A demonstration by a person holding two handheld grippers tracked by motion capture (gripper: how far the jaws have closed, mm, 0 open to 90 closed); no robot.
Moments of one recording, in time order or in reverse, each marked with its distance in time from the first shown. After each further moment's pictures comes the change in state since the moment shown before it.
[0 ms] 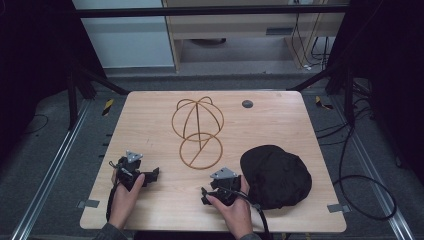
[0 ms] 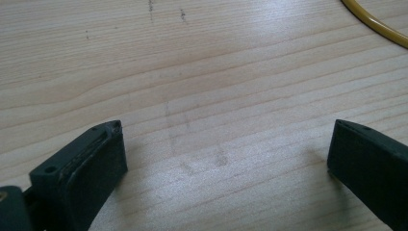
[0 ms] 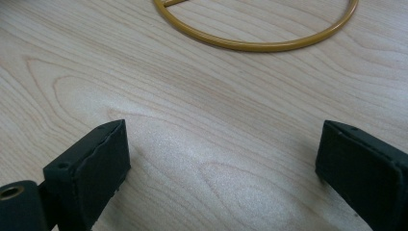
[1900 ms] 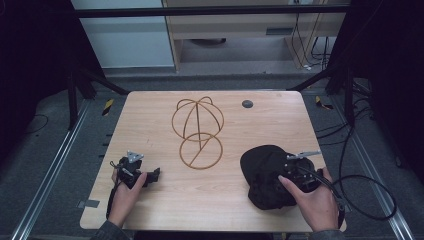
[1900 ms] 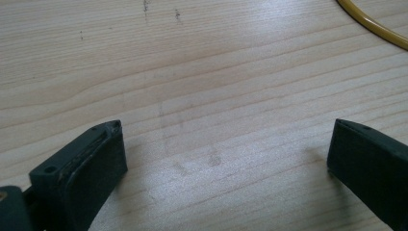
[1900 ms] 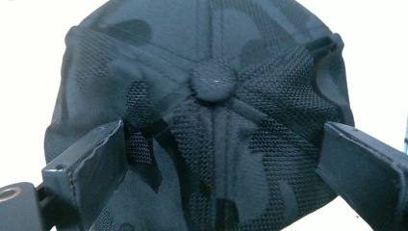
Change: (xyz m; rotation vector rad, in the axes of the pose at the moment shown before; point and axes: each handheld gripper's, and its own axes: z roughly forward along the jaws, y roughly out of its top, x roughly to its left) left arm -0.003 0.000 0.000 0.000 -0.002 0.007; right arm -0.151 0.006 -0.151 0.283 -0.185 0.196
